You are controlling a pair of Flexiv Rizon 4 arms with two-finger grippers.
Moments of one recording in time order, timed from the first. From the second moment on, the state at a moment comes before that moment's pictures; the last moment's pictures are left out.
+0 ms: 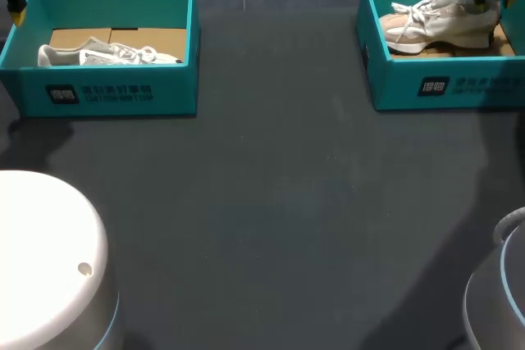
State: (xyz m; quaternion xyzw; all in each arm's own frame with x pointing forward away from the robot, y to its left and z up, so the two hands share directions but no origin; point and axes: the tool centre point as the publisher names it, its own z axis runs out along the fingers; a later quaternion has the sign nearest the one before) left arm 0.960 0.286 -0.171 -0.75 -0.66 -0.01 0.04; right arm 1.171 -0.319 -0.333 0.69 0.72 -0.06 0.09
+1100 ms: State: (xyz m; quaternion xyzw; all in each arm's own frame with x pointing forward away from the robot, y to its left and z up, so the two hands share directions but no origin) left arm 0.960 0.286 -0.171 -0.75 -0.65 -0.01 0.04; right arm 1.164 -0.327 -0.364 0.71 0.70 -0.07 0.04
